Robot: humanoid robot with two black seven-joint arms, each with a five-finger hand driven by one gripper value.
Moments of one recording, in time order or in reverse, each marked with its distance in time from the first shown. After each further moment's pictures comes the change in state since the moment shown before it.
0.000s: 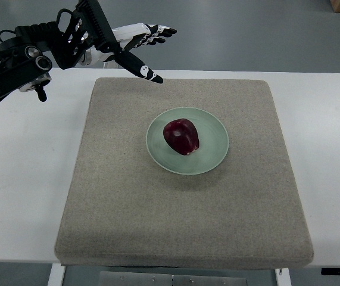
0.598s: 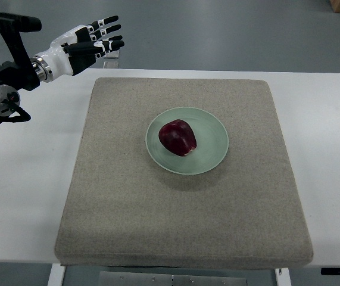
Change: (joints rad) left arm 0.210 0.086 -0.080 0.043 -0.864 -0.094 0.035; right arm 0.000 0.000 0.000 0.000 0.000 0.000 0.000
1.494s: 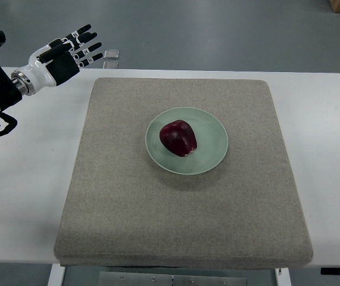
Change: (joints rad) left arm 0.146 0.005 -0.200 0.045 -0.177 -0.055 0.149; right arm -0.001 0.000 -0.002 0.003 0.002 0.012 0.000
